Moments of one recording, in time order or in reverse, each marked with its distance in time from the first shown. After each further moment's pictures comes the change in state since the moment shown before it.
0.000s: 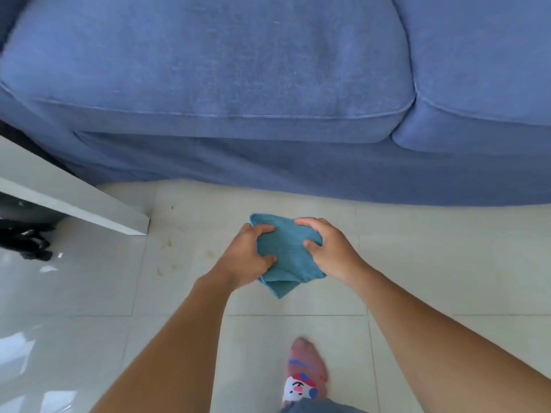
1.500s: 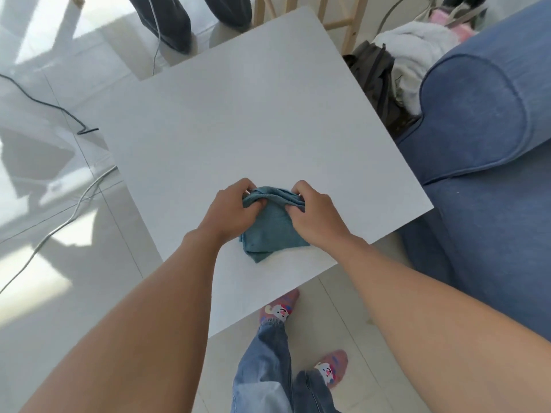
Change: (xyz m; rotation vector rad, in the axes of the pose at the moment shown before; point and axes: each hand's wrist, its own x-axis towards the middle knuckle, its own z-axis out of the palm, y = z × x) left_hand -0.438 -0.073 -0.390 -0.416 0.846 -0.495; right_hand -0.136 -0.540 0.292 -0.531 -0.790 -0.480
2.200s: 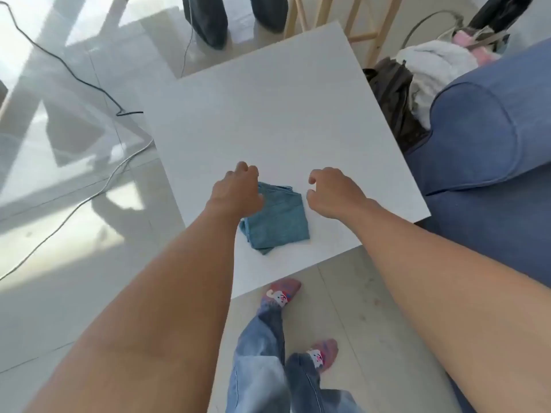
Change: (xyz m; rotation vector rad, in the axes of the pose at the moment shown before) left_hand -0.018 0.026 -0.035 0.554 -0.031 -0.108; right_hand 0.003 -0.050 -0.047 -0.556 -0.162 -0.016
